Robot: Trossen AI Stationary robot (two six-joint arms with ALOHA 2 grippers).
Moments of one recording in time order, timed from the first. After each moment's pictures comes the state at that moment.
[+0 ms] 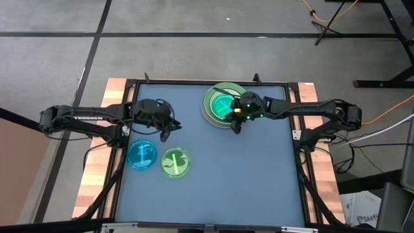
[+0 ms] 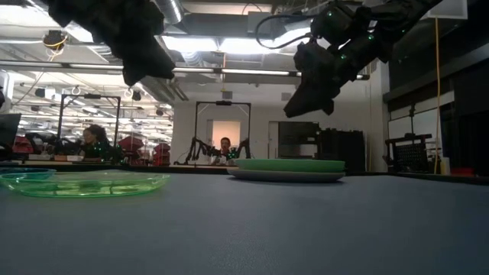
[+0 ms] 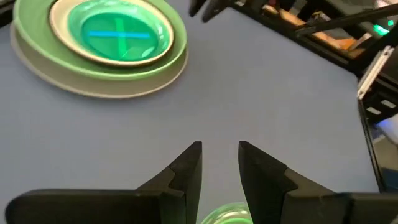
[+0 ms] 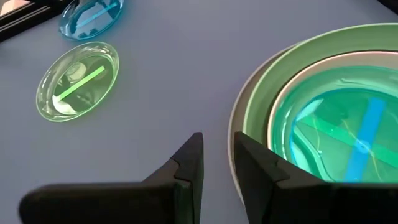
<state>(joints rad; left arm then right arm) 0.18 0.94 0.65 -0.27 0.07 -0.38 -0.29 1.42 0.85 -0.10 -0.19 0.19</state>
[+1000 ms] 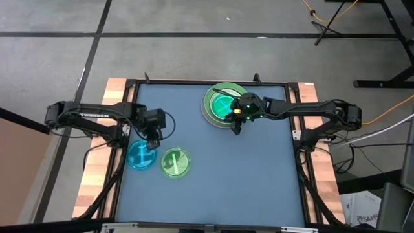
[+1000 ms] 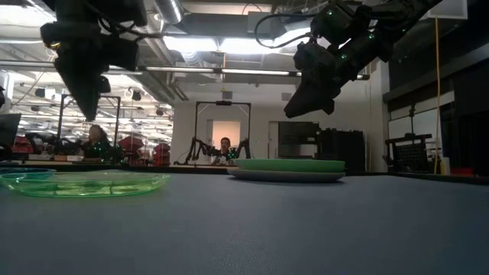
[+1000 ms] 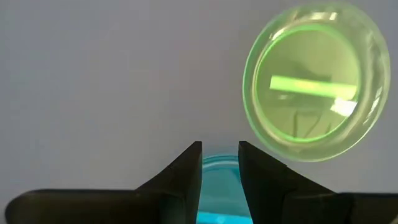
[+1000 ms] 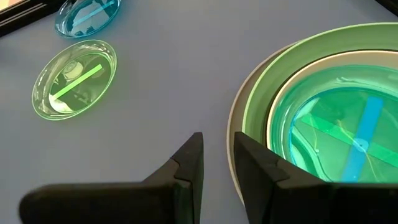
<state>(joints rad) 0.13 1.08 0.79 -1.00 0.07 -0.31 -0.28 1.42 0.85 -0.11 -0.17 0.19</state>
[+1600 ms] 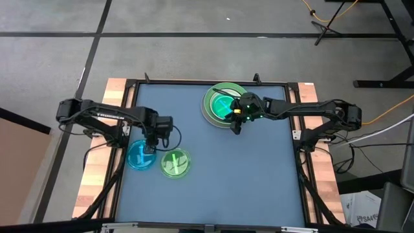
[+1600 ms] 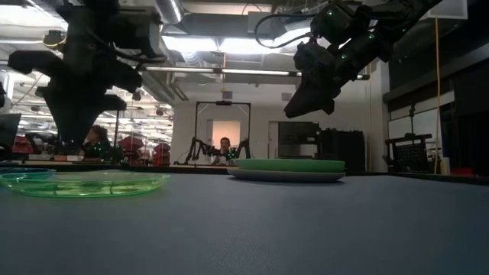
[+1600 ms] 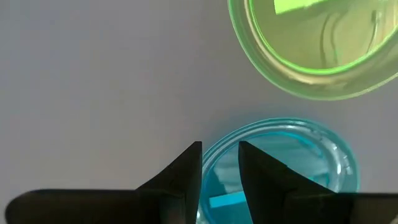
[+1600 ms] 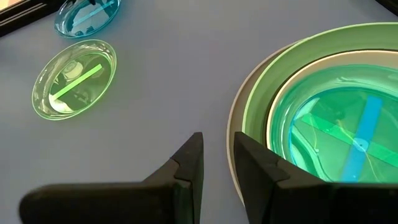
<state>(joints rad) 0.09 1.30 0.78 -1.02 0.07 0.08 -0.28 1.42 0.85 -0.11 -0.17 0.19</state>
